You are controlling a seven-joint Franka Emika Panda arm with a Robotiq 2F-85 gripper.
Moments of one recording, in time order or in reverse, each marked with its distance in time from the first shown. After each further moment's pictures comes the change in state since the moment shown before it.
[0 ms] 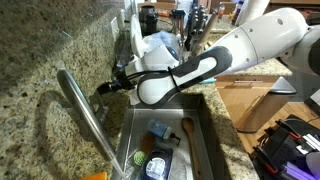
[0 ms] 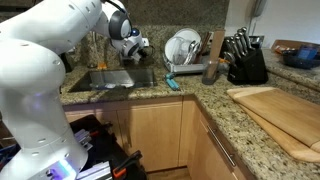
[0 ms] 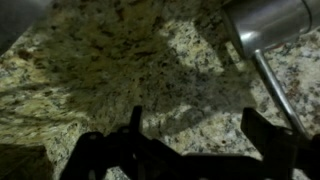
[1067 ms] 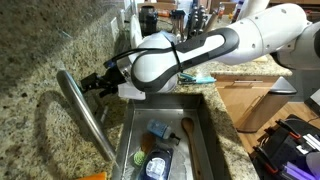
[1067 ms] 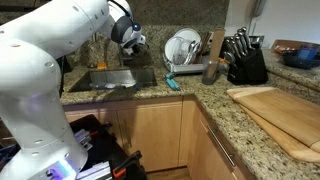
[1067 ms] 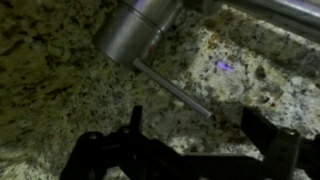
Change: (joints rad) arm -0.114 0.028 0.273 0.040 0.017 -0.145 0.105
